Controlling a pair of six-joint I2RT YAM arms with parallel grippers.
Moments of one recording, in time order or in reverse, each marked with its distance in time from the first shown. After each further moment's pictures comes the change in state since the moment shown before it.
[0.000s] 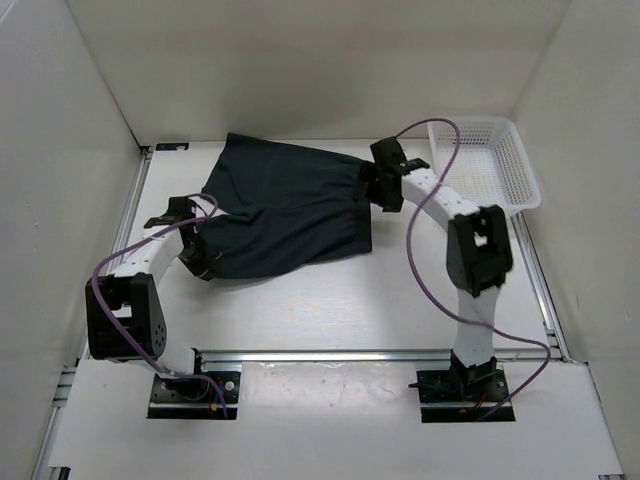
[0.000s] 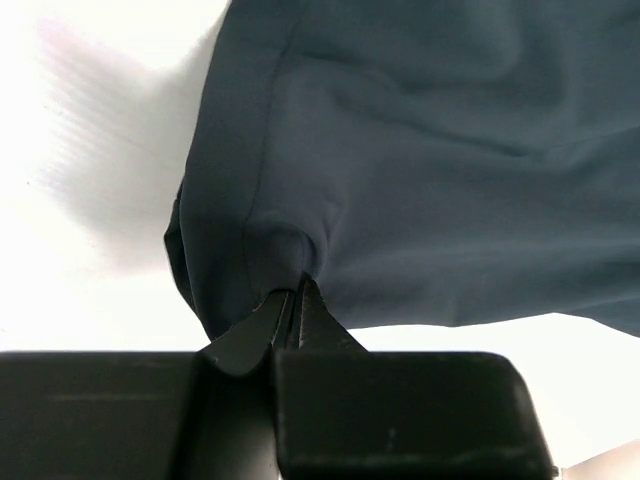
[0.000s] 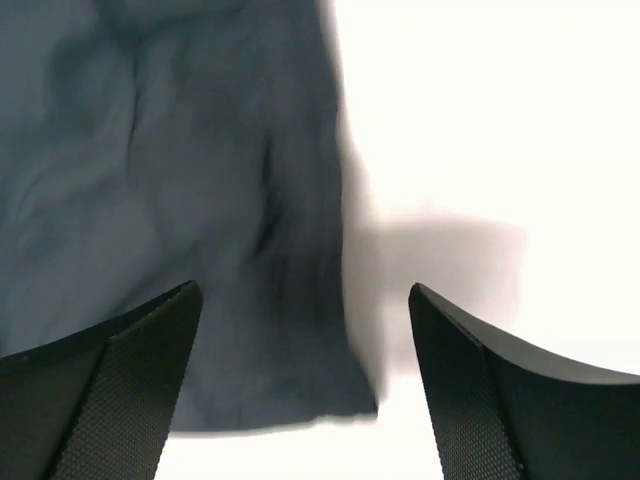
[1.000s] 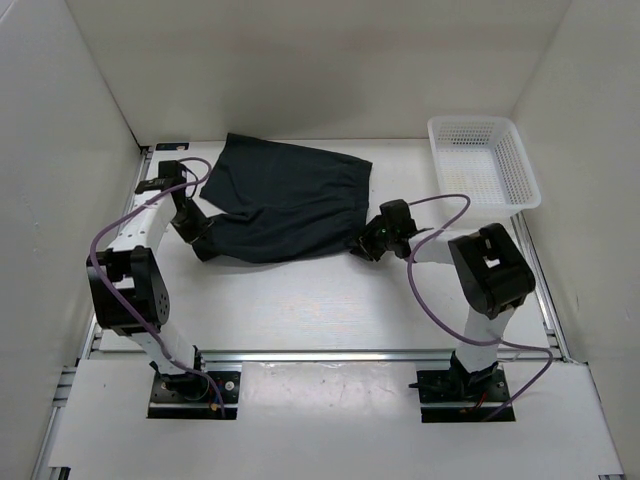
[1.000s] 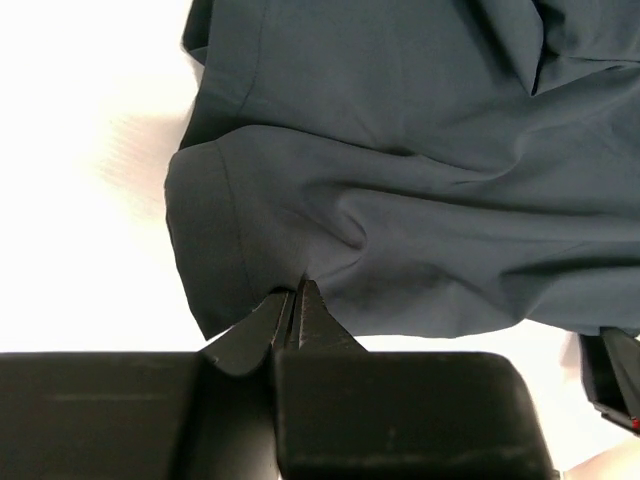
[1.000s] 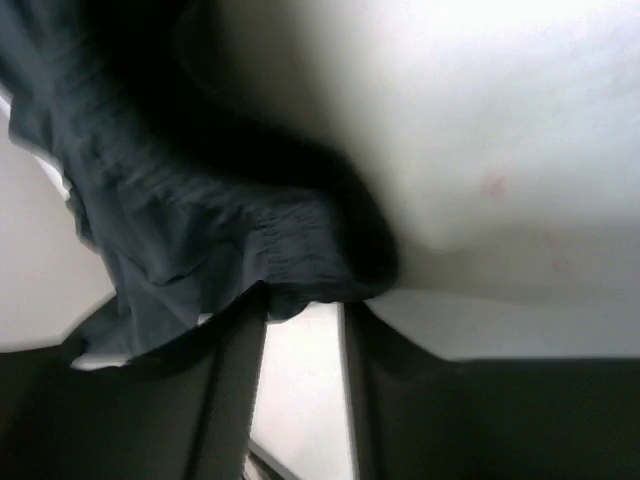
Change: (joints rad) left arm 0.037 0.176 0.370 -0.132 -0.003 0.111; right arm 0.043 -0.289 -0.863 0.763 -0.325 0.603
